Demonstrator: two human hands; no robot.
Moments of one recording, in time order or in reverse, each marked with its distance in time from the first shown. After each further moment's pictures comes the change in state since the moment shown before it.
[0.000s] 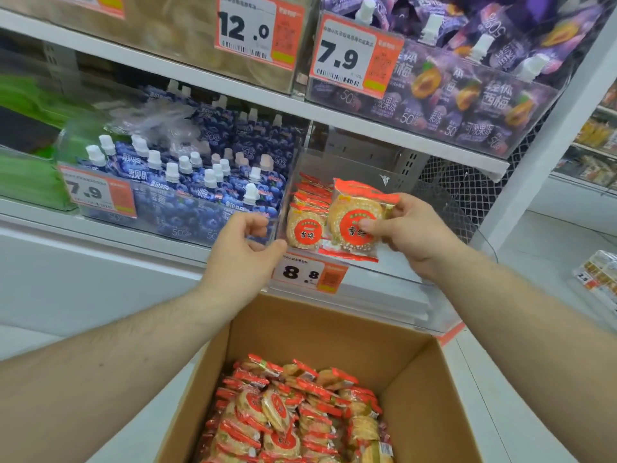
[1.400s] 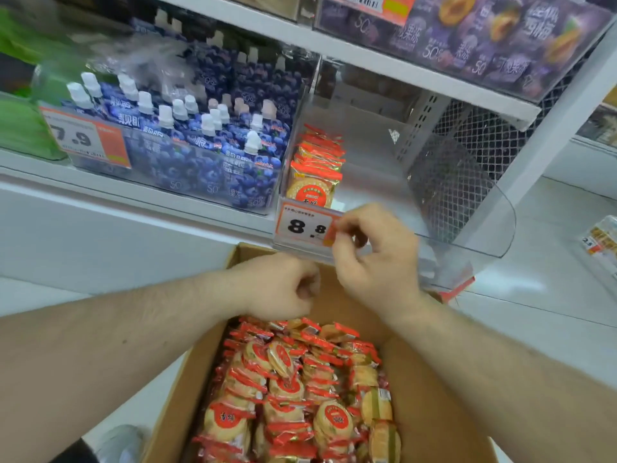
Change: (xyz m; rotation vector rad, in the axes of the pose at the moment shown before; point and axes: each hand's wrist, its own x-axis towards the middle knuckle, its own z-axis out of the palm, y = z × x) left_hand -0.034 -0.028 0.014 0.726 -0.889 0.296; right_hand -0.060 0.073 0.066 -0.440 0.327 -1.000
